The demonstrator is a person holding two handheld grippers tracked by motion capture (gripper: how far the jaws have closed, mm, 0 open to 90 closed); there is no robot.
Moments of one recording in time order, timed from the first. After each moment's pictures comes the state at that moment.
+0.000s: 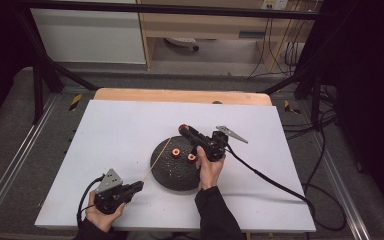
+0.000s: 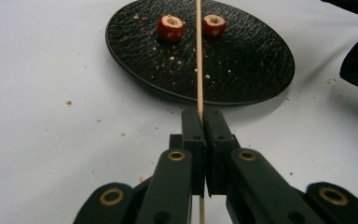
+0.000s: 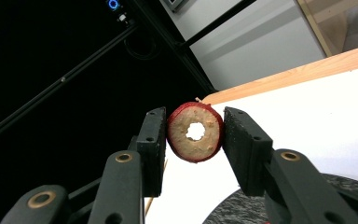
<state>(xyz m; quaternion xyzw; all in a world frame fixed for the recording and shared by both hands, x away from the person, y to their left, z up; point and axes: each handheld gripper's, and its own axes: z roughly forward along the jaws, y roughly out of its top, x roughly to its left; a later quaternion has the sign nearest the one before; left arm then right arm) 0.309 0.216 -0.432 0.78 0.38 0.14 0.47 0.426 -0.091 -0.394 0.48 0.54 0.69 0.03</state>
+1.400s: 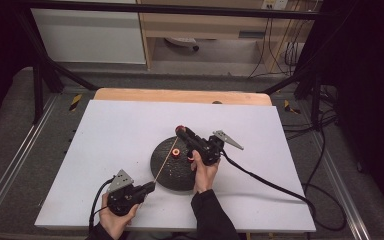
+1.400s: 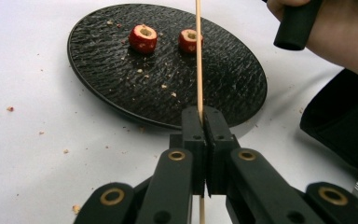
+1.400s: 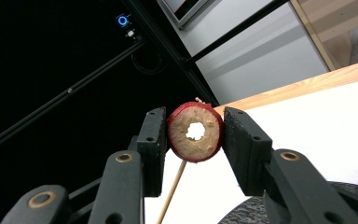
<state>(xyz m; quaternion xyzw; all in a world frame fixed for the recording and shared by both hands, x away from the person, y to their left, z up) 0.303 0.182 -0.431 0.75 0.42 0.11 0.49 0.421 -0.080 -0.409 0.46 0.52 0.72 0.05</state>
